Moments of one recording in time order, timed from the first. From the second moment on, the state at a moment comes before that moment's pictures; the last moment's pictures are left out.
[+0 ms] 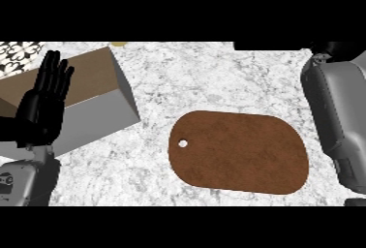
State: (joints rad) left arm -0.27 0.23 0.07 -1.60 0.15 0.13 0.05; right arm -0.94 -0.29 -0.19 -0.88 1.51 -0.32 0.92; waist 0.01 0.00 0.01
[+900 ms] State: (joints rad) left arm -0.29 0.22 0.09 -1.59 0.14 0.12 0.06; right arm -0.74 -0.54 -0.39 -0.69 1.21 -0.54 0.49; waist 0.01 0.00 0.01
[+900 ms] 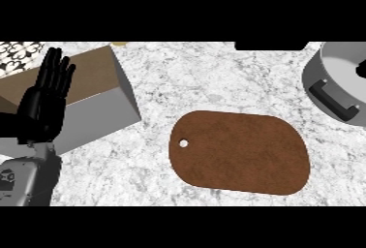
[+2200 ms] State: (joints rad) left arm -0.29 0.20 0.09 -1.58 0.14 0.09 0.04; right arm -0.85 -0.59 -0.76 -0.38 0.71 -0.55 -0.11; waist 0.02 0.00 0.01
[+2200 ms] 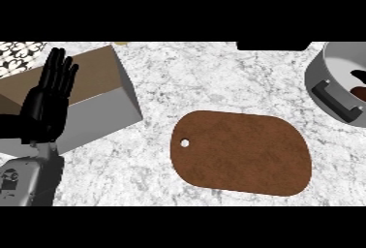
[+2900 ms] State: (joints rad) left arm -0.28 0.20 0.11 -1.59 0.14 0.09 0.04; right arm -0.69 -0.67 -0.99 -0.45 0.37 -0.44 -0.41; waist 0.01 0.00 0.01
